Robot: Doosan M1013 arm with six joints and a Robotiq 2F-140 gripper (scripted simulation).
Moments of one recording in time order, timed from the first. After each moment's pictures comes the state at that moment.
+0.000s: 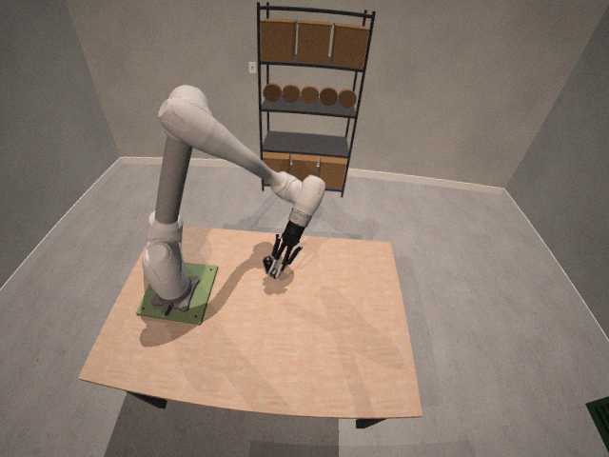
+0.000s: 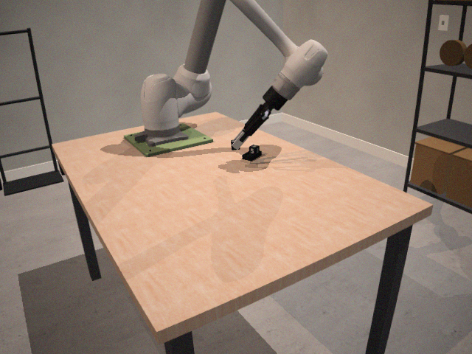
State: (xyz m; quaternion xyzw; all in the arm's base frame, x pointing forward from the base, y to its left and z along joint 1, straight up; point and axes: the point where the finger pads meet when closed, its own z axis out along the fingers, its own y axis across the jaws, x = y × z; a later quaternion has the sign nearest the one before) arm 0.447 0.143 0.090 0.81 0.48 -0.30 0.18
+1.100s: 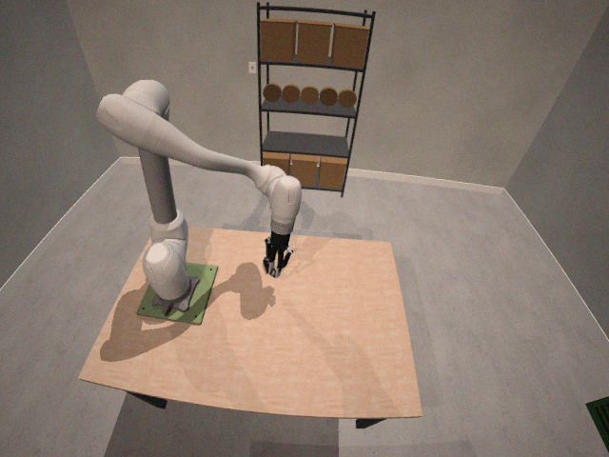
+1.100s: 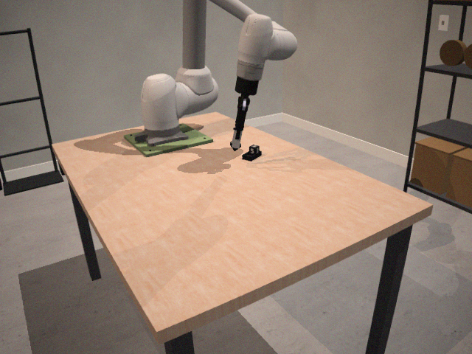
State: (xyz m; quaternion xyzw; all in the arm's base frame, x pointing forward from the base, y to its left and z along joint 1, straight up) arm 0.440 0.133 0.097 0.86 0.51 -0.09 0.05
